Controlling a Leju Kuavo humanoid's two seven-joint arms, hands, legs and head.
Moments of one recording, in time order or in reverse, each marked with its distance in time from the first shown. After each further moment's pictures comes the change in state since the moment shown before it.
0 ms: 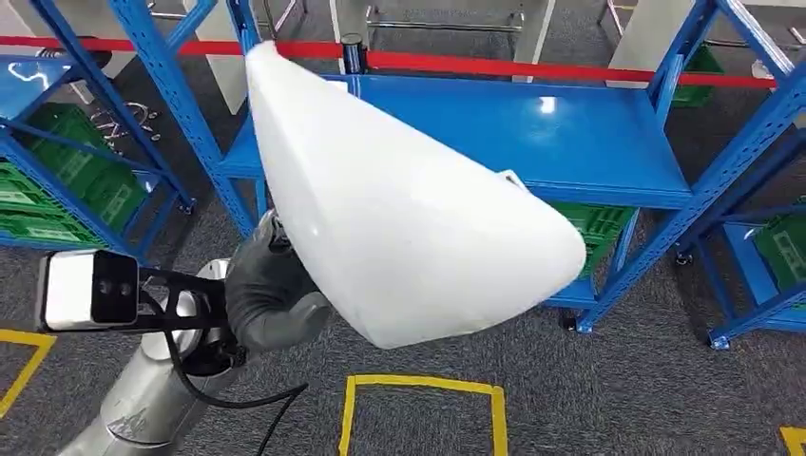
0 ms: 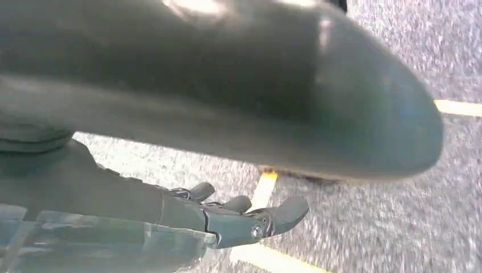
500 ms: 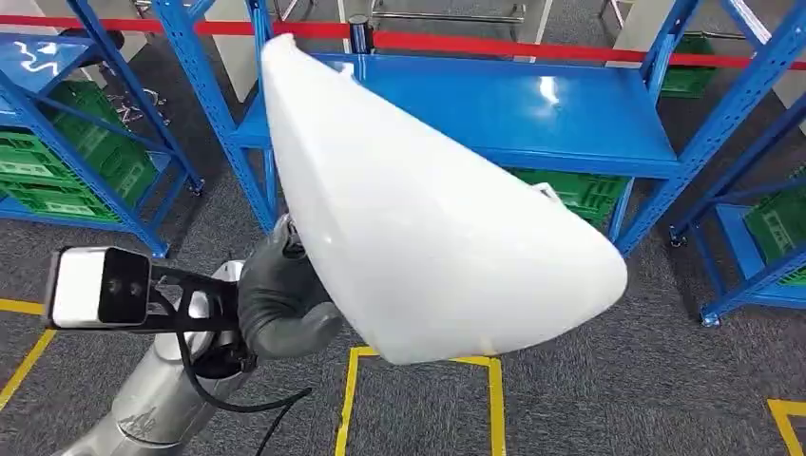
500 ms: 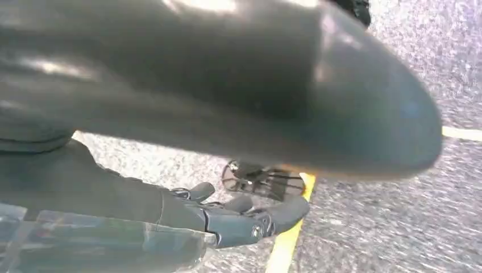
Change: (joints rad) left arm -0.015 -0.021 -0.040 0.002 0.040 0.002 0.006; right arm 0.007 0.009 -0.005 0.012 -0.029 0.045 -0.013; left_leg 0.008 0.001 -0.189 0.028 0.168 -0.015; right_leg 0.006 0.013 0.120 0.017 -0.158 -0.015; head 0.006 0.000
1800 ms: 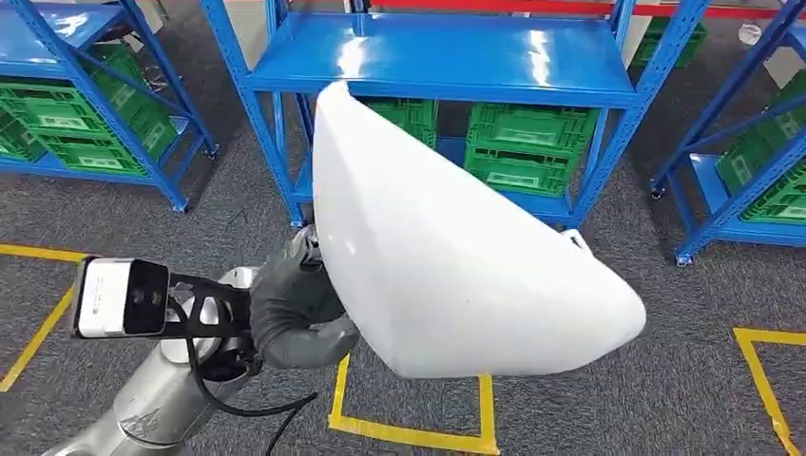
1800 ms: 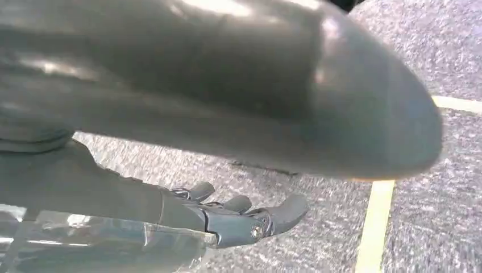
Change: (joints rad) left arm -0.020 0.020 -0.051 0.022 -0.012 0.002 -0.016; right arm 0.019 -0.002 -0.003 -0.071 0.039 -0.010 -0.109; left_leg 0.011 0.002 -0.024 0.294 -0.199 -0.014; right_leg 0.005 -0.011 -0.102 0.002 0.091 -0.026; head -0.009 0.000
